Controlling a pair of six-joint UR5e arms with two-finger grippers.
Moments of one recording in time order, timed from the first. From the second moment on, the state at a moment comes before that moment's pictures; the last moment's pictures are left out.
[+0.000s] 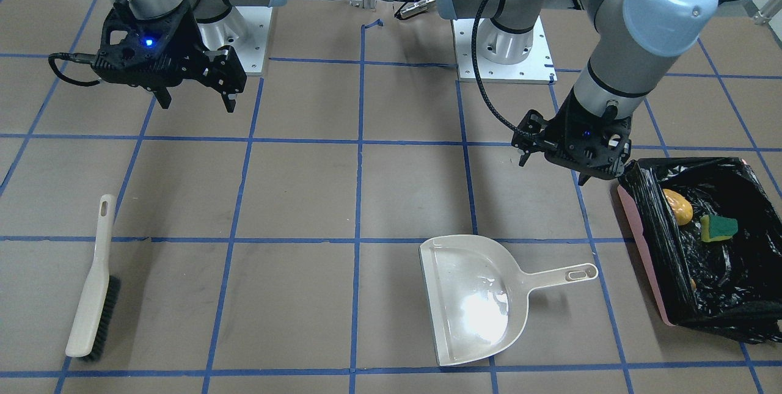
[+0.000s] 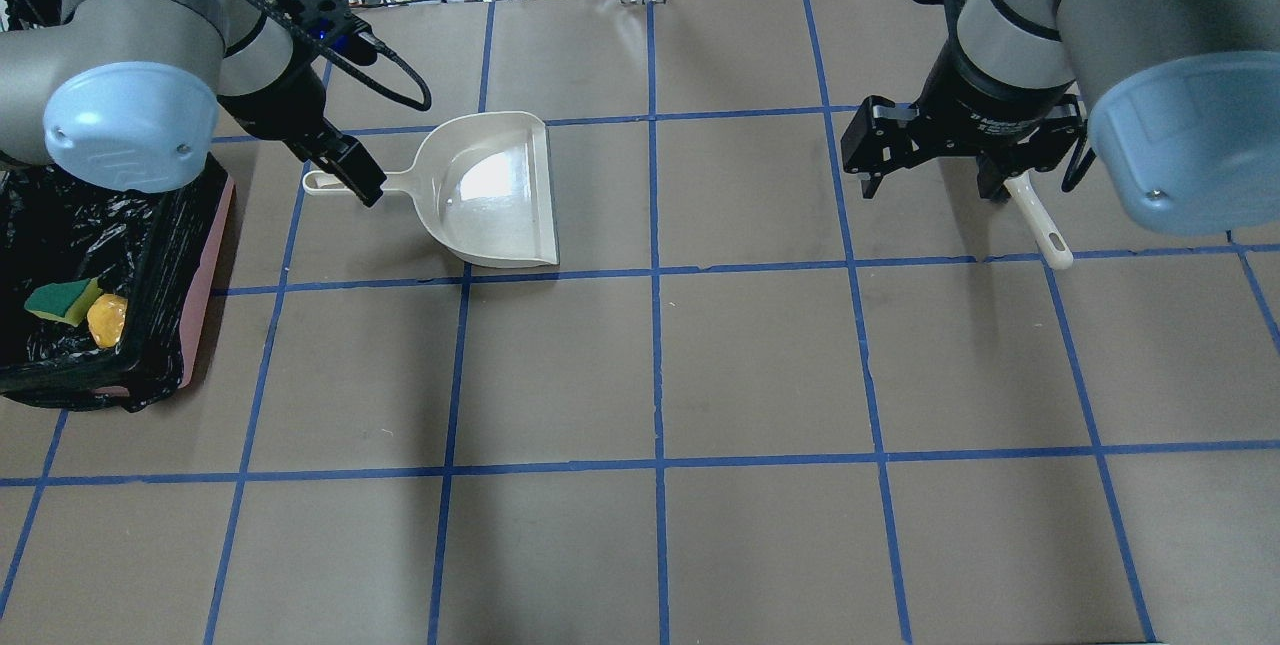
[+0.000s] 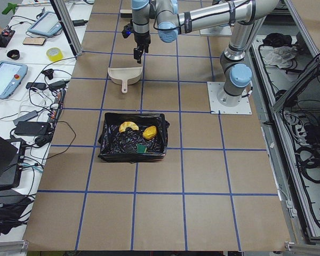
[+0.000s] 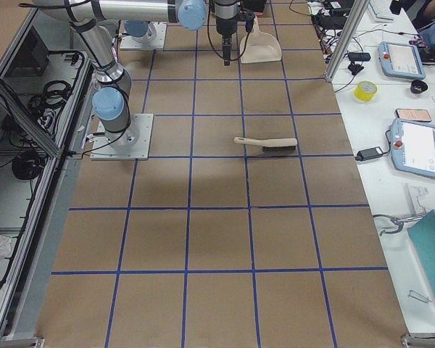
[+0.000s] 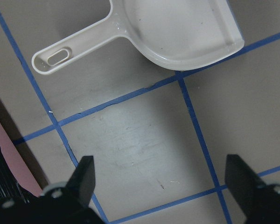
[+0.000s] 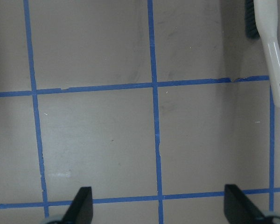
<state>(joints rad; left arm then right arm) -1.47 -1.64 -1.69 -1.36 1.58 0.43 1.60 -1.65 1.71 -1.70 -1.58 0.09</state>
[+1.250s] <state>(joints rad) -1.47 -1.58 -1.70 -1.41 1.59 0.15 1.60 -1.65 1.71 -1.69 -1.58 0.09</state>
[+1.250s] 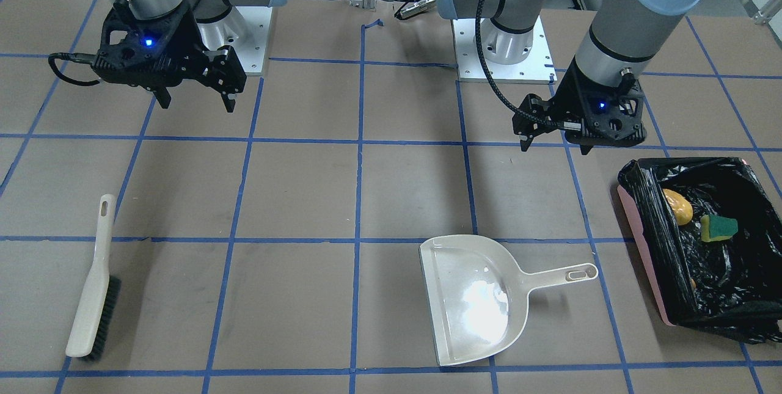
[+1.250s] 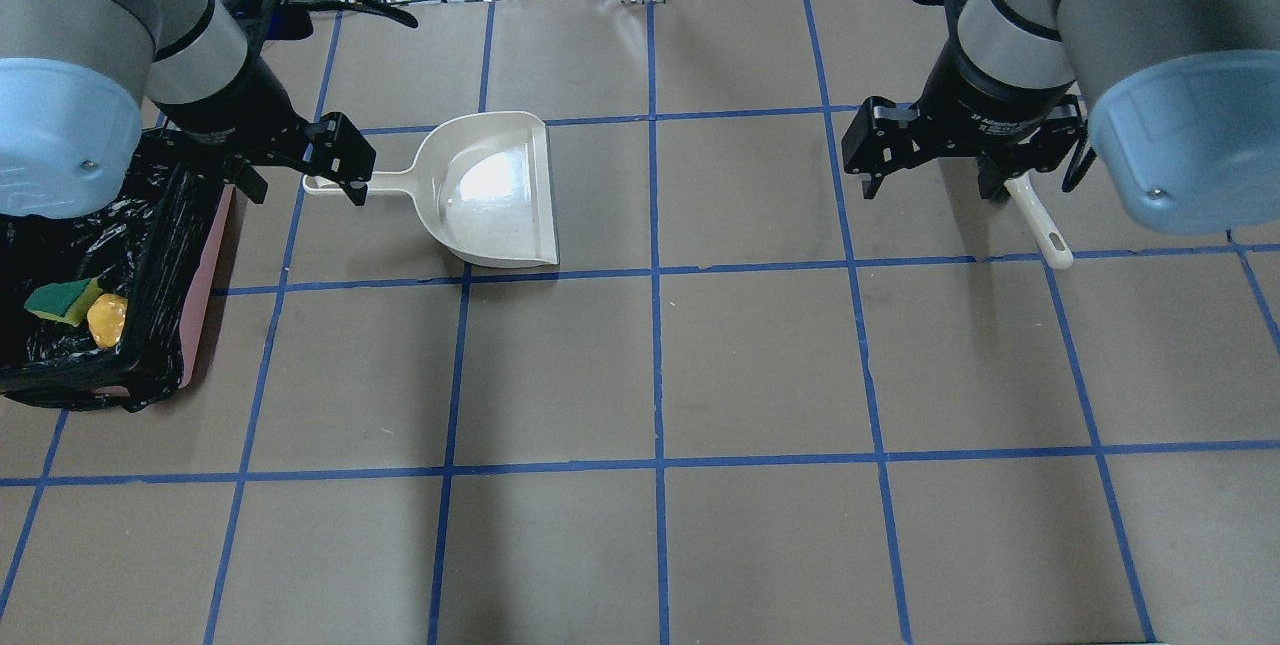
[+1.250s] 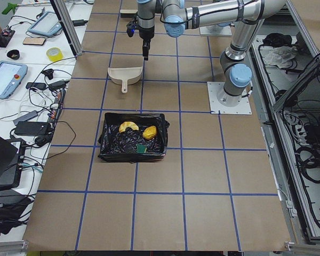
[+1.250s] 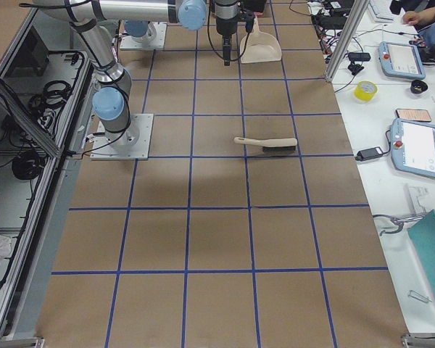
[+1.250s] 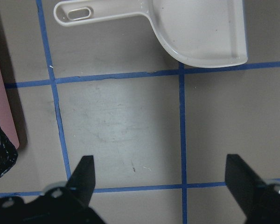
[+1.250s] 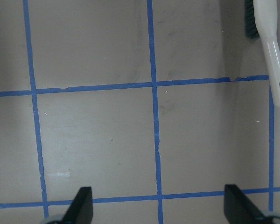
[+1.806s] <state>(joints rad) -1.48 -1.59 -1.68 -1.39 1.59 0.06 1.60 -1.65 1.71 -1.72 -1.57 0.09</state>
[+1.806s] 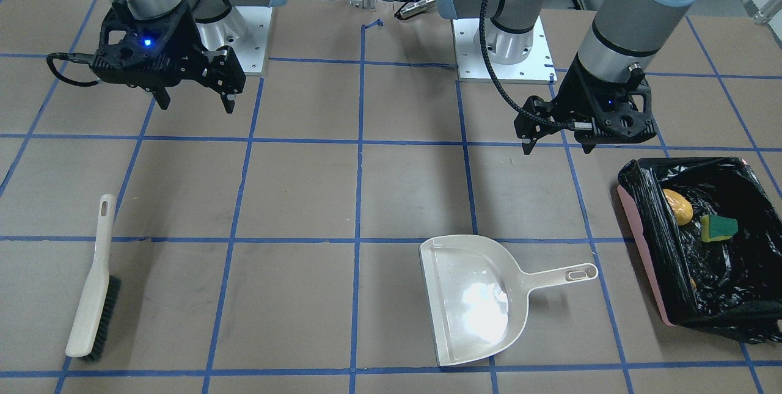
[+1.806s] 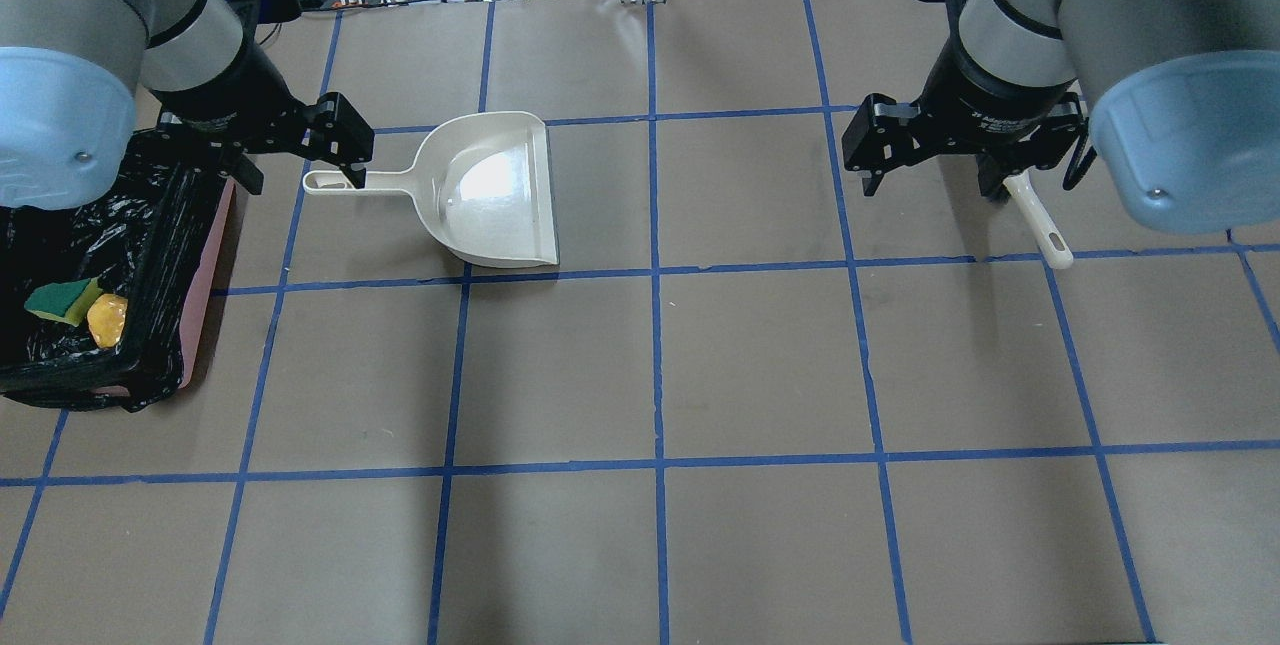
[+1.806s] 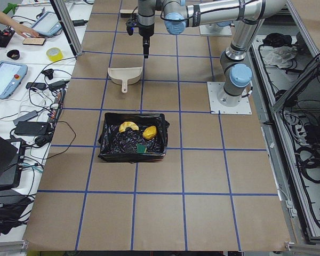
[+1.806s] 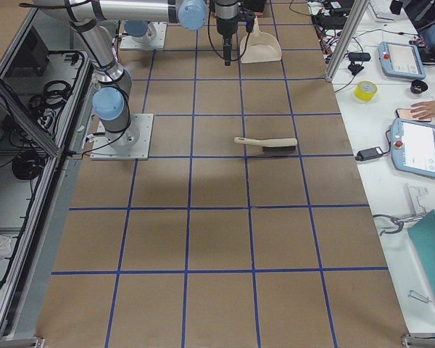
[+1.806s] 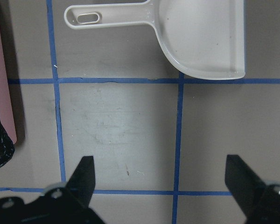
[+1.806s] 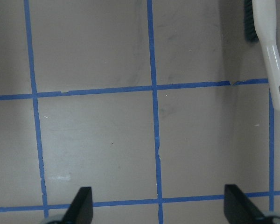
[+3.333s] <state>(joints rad) -1.48 -1.57 -1.68 -1.39 1.59 0.06 1.58 -1.65 1.71 -1.76 -1.57 0.09</state>
